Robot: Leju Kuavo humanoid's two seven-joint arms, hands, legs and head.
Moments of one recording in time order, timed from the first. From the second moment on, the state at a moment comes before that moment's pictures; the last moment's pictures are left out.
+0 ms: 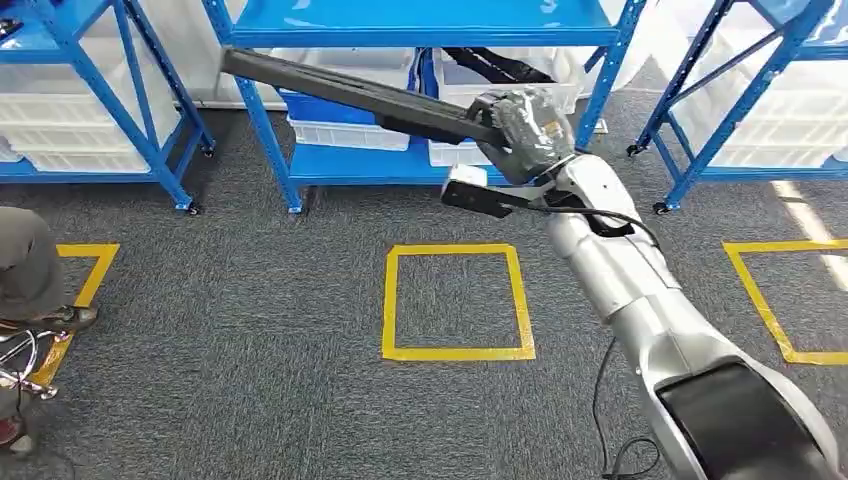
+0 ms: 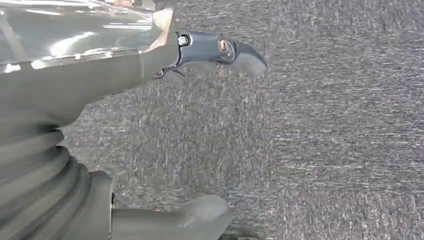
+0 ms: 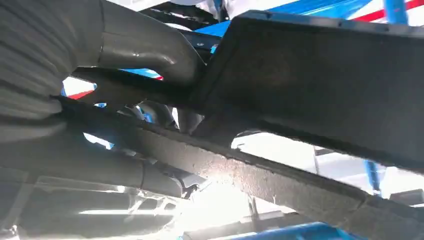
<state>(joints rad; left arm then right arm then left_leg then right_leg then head) -0.07 -0.11 0.55 -0.20 -0.46 0.35 -0.44 -1.03 0.00 0.59 -0.75 0.86 -0.32 -0.37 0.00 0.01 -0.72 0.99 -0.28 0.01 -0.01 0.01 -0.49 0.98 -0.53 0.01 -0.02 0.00</state>
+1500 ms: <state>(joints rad) -0.08 -0.11 0.57 -0.20 -0.50 0.35 -0.45 -1.10 -0.09 0.50 -0.68 0.85 -0.31 -0.38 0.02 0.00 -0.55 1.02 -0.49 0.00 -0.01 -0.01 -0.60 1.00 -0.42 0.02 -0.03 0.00</state>
